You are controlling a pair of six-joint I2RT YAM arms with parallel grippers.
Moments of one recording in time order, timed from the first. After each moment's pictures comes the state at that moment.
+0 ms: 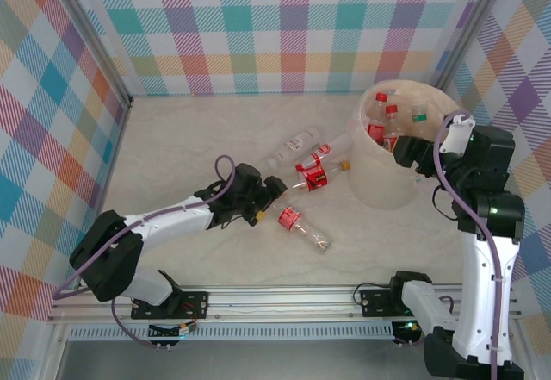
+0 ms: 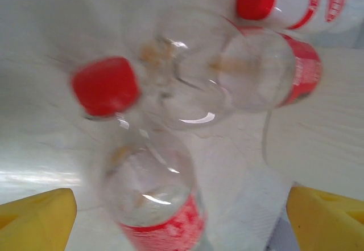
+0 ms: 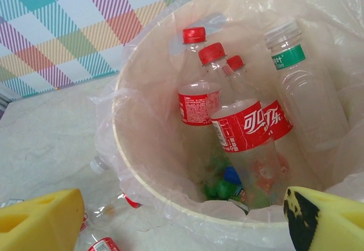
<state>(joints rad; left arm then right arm) -0.75 1.44 0.79 -0.11 0.14 -1.41 -0.12 0.87 1.38 -1.01 -0.28 0.19</state>
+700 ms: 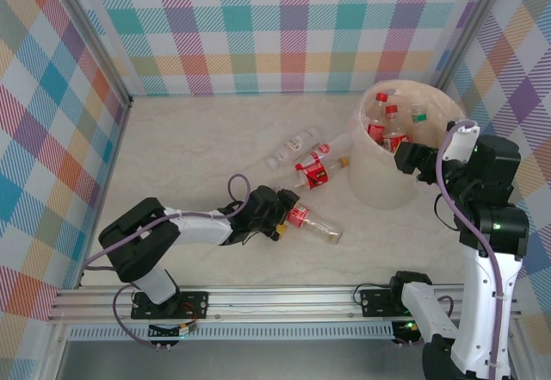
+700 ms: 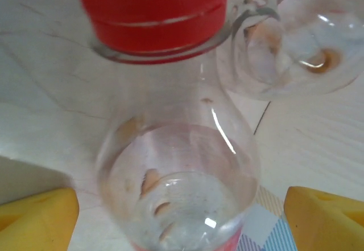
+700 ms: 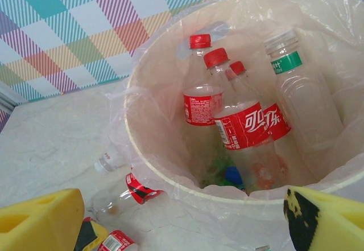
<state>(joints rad) -0.90 1.64 0.67 0.30 0.04 -1.75 -0.12 0.83 1.38 -1.02 -0.28 0.19</state>
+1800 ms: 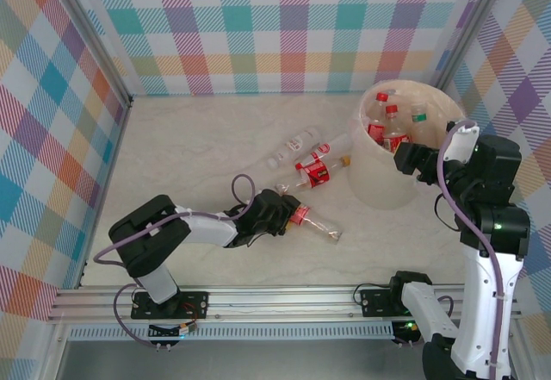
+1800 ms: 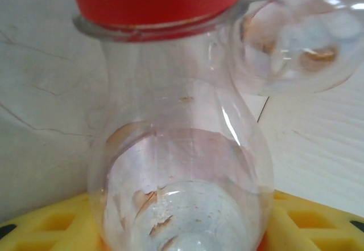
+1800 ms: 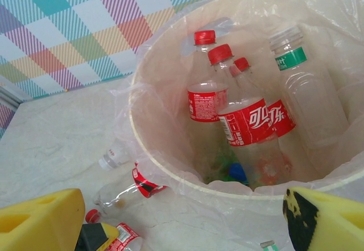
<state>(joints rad) -0.92 1.66 0.67 0.33 -0.03 -1.68 -0.12 0.83 1.40 -1.05 -0.30 0.19</state>
